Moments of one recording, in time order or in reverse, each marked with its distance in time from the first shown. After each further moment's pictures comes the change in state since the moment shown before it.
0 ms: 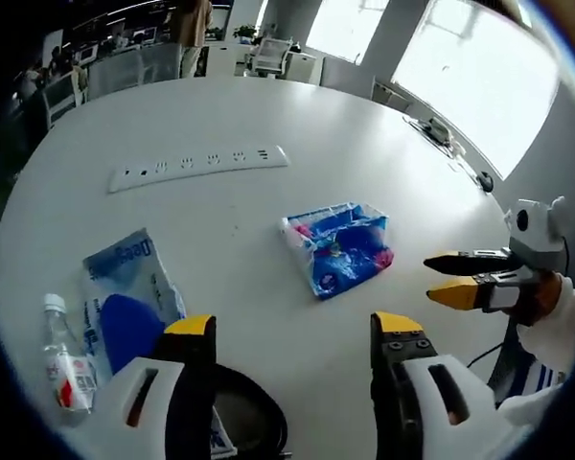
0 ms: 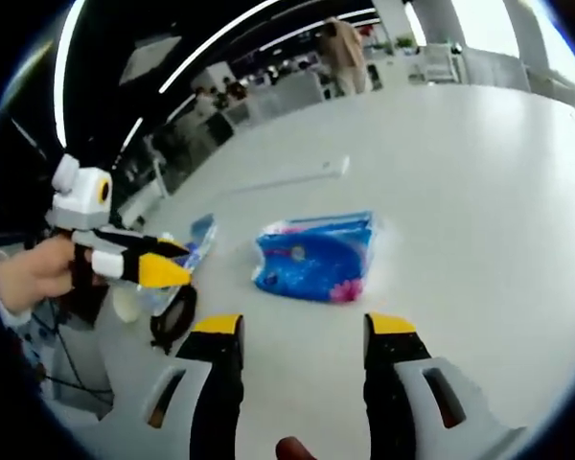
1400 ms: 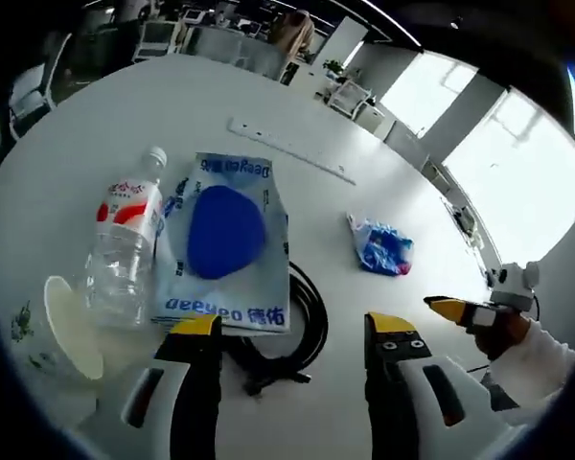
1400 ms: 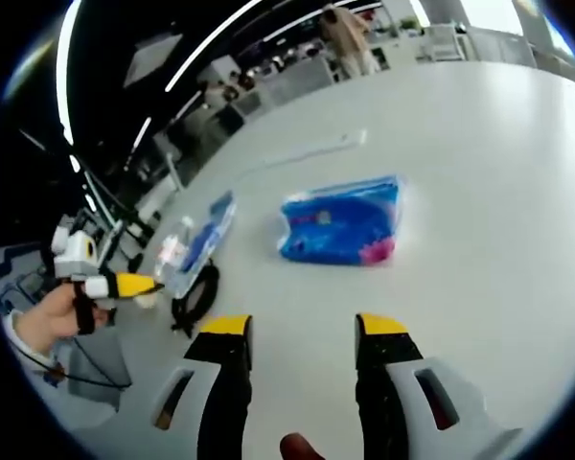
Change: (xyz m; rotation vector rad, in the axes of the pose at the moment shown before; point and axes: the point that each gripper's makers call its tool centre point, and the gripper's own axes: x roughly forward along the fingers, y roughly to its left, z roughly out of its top) left arm -0.082 0.052 -0.090 -0.459 -0.213 0.067; right arm -0.003 0.022 -0.037 0.035 0.066 0.071
